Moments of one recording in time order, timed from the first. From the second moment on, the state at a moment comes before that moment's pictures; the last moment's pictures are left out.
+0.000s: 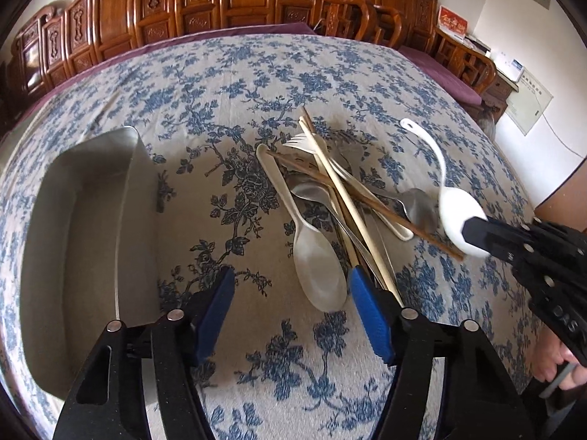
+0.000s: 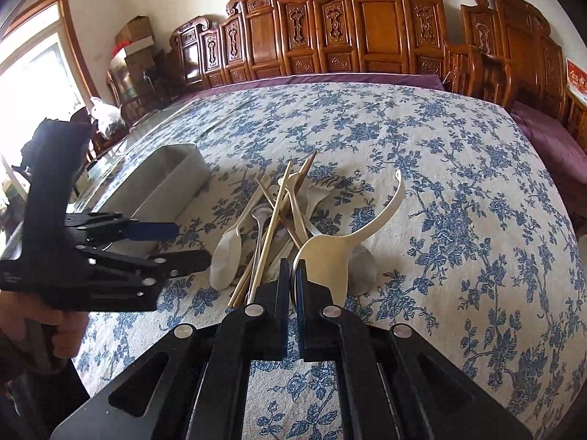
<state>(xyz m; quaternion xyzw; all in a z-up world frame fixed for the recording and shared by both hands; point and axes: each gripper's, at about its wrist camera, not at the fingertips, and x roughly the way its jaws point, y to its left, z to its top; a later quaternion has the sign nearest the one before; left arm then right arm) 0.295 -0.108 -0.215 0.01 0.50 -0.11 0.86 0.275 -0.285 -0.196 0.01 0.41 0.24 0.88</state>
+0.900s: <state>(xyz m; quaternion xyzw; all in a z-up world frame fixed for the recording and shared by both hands) 0.301 -0.102 -0.210 0.00 0.50 -0.13 0.86 0.268 -0.263 -0.188 -0.02 0.41 0.24 0.88</state>
